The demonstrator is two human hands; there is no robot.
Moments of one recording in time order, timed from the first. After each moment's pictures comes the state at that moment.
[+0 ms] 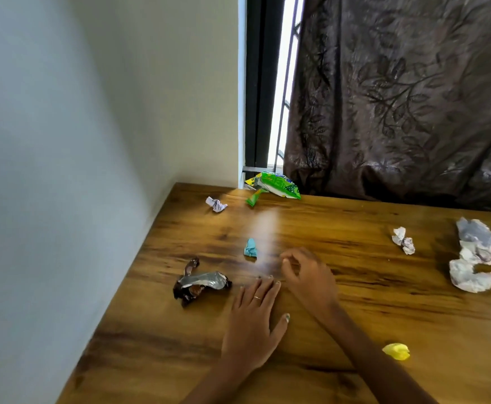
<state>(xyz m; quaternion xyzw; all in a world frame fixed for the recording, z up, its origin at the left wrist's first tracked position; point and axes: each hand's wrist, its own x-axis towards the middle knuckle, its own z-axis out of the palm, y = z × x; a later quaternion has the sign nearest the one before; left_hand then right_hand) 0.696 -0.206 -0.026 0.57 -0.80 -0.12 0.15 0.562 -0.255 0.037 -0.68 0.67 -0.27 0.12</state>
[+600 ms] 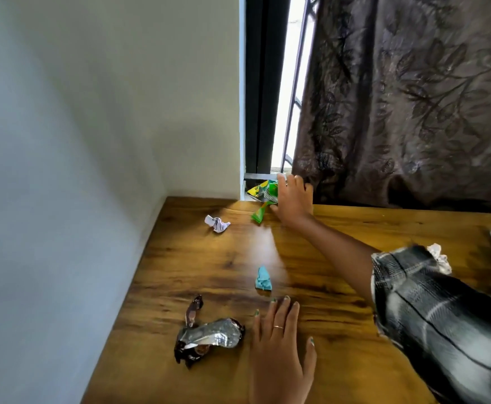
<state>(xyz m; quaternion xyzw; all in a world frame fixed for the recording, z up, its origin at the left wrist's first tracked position) 0.680 -0.239 -0.020 0.60 -0.76 -0.15 0.20 0.582 -0.500 0.038 -0.70 0.71 -0.09 -0.07</state>
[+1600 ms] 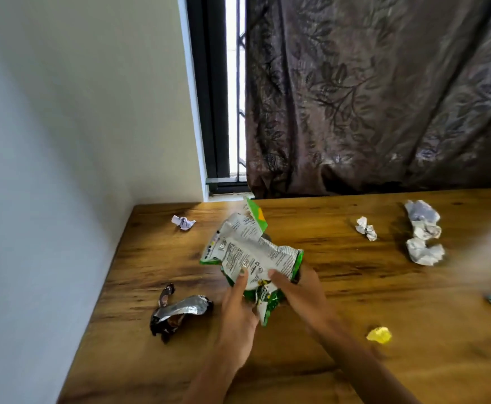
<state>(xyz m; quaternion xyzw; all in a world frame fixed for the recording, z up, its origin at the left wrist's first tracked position) 0.686 -0.234 0.037 0.35 -0.24 -0.77 0.48 0.566 -0.226 0.062 -0.45 0.63 -0.47 0.41</state>
